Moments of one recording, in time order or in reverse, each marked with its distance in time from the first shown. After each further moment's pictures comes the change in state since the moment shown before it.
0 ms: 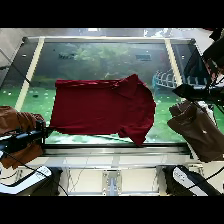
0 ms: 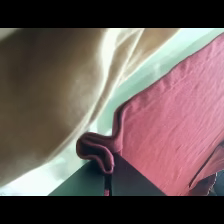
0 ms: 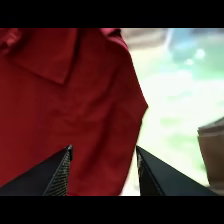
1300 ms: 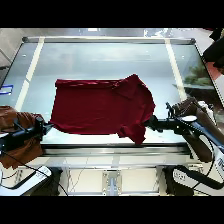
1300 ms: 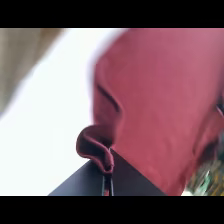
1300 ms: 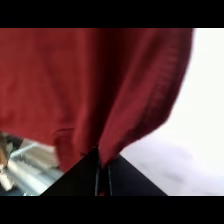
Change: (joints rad) left arm -0.002 0.073 0.072 -0.040 -0.161 0.196; right arm 0.179 -0.134 -0.555 0.558 -0.106 -0.256
